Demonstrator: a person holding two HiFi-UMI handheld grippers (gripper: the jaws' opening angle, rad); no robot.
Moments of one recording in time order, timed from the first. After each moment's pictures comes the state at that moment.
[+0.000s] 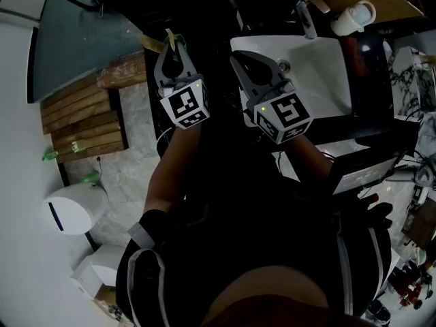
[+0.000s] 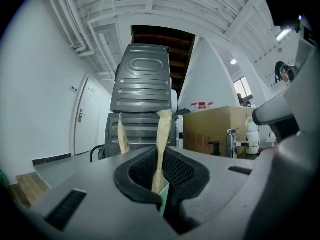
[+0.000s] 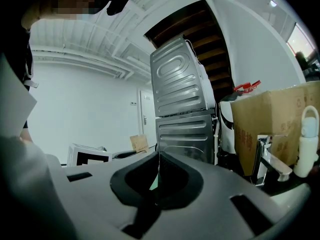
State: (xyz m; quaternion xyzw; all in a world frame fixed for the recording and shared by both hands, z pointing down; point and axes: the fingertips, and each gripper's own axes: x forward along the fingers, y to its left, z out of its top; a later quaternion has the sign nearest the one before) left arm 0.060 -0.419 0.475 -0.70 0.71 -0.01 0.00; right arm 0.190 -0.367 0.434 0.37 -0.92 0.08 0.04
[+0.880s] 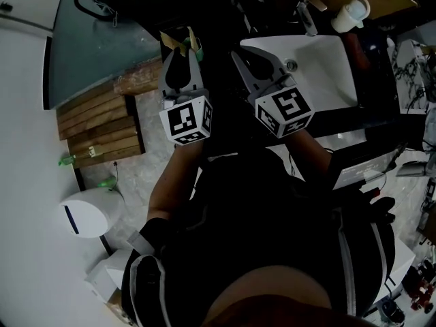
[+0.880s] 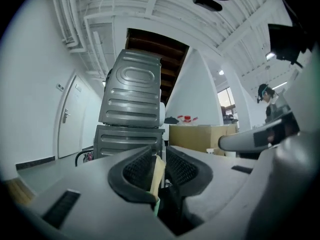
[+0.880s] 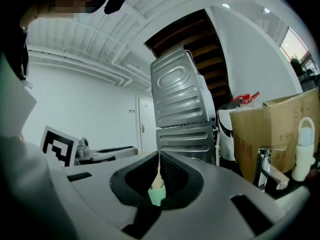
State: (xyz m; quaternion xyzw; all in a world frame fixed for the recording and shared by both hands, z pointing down) left arm 0.067 -0.369 0.395 -0.76 0.65 0.00 0.01; right arm 0.172 -0.354 0.386 0.39 -0.92 0.07 0.00
